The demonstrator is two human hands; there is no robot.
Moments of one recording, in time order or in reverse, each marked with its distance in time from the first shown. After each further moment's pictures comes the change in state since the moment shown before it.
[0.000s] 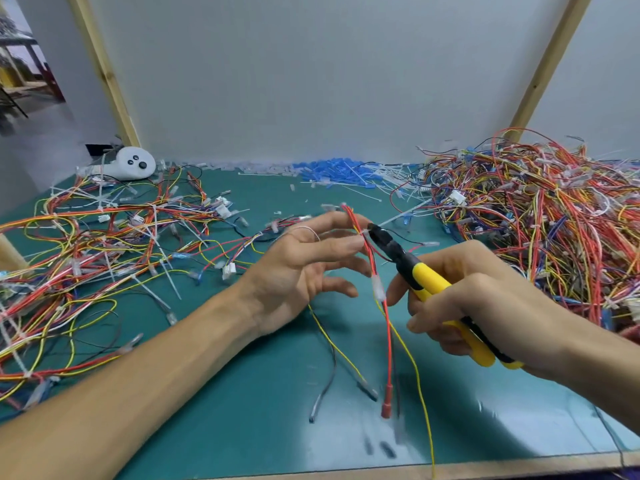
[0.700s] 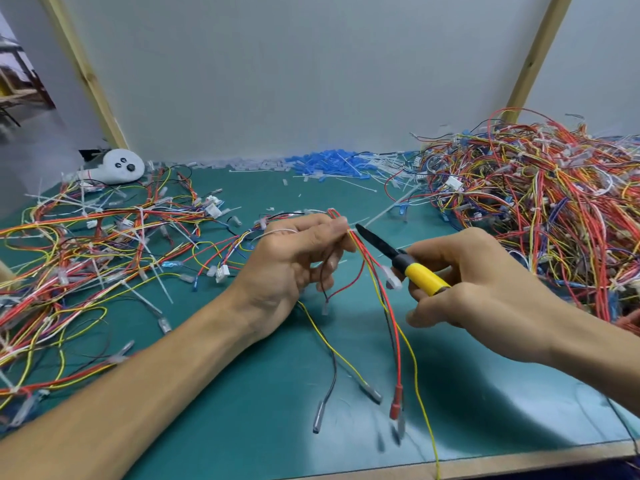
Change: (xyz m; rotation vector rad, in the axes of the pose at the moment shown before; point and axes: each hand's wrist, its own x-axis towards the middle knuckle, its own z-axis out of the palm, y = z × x) left_hand -0.003 -0.001 0.006 0.173 0.160 0.073; right_hand 0.008 0.014 -0.005 -0.369 0.210 -0.177
